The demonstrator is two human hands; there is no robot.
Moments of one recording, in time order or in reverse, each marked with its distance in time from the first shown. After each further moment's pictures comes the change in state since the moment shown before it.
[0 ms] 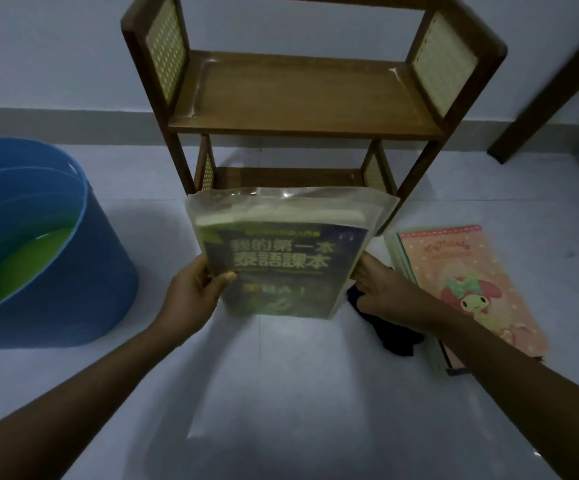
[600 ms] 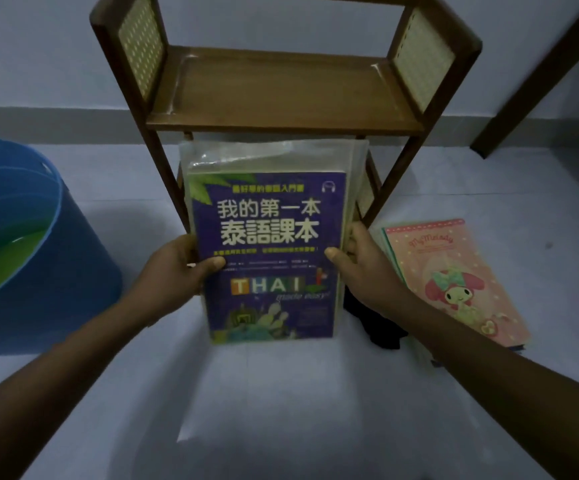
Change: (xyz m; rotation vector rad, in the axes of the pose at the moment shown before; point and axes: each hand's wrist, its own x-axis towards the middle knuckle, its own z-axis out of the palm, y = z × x) left_hand 0.017 0.038 -0.012 0.105 -0.110 -0.095; right_hand 0.026 0.003 0.011 0.050 0.451 -0.083
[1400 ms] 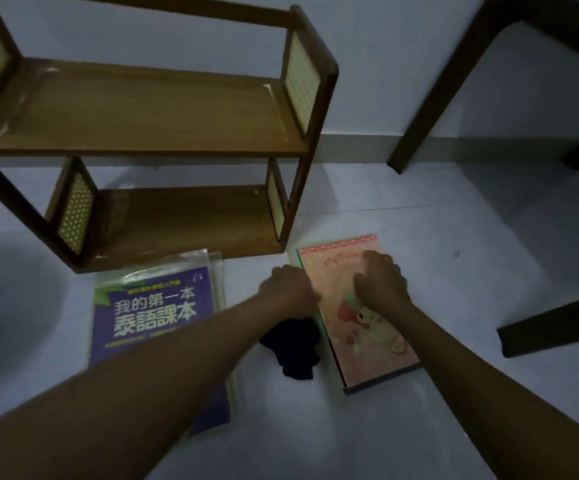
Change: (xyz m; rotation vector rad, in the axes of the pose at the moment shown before) left_hand 0.085 0.105 0.276 0.745 -0.447 0.057; right_hand 0.009 0.096 -0.171 -0.883 0.273 0.435
